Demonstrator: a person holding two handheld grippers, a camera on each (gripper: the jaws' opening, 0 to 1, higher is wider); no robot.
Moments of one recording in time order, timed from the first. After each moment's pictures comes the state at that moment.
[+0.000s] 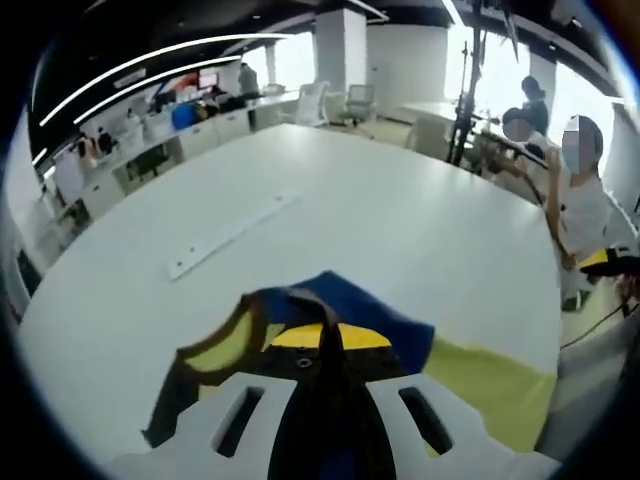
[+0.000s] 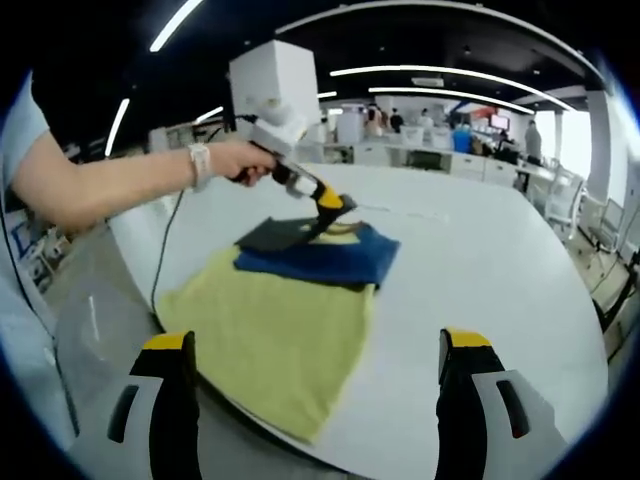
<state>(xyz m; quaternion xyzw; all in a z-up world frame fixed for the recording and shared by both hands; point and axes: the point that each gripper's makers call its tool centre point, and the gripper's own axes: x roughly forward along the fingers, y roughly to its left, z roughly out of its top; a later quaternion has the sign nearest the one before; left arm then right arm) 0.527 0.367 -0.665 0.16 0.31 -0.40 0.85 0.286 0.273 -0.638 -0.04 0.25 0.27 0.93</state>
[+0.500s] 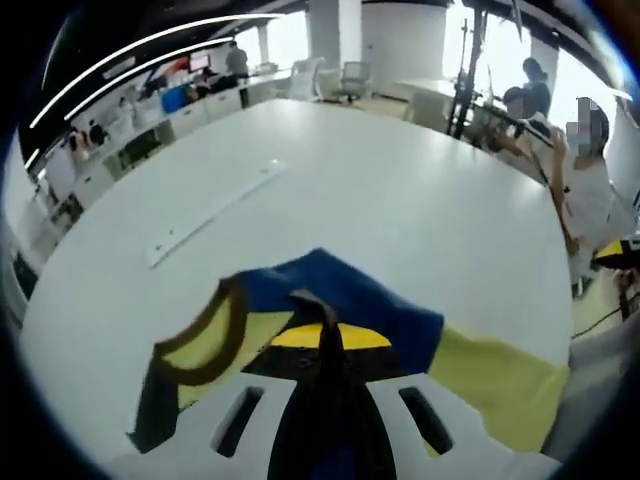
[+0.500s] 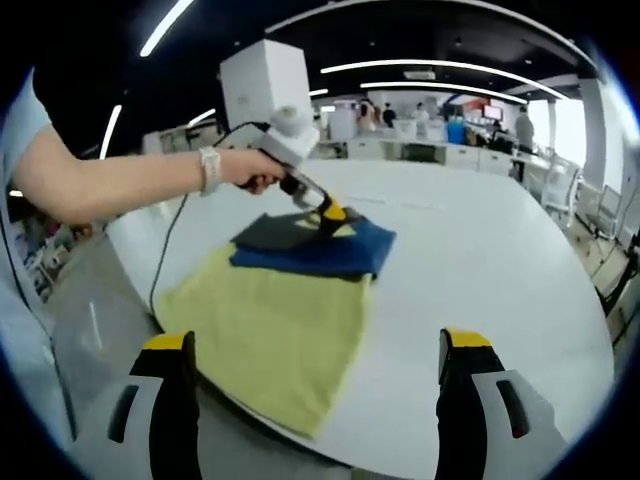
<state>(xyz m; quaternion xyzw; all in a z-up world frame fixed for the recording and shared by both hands) 0.532 0.352 -0.700 0.19 0.35 -0.40 0.83 0.283 0.266 -0.650 -0.02 0.26 0.26 0.93</state>
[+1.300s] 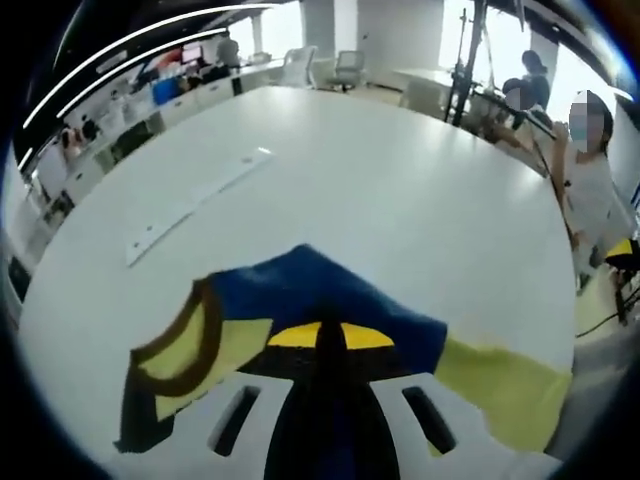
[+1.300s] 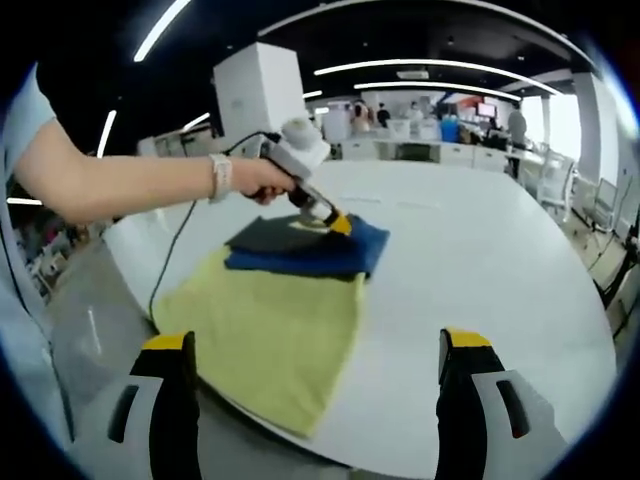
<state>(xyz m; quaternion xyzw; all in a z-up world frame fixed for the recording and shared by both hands) 0.528 0.332 -0.715 0.19 0.36 -0.41 0.82 0.285 0.259 -0.649 -0.01 0.25 0.25 0.93</state>
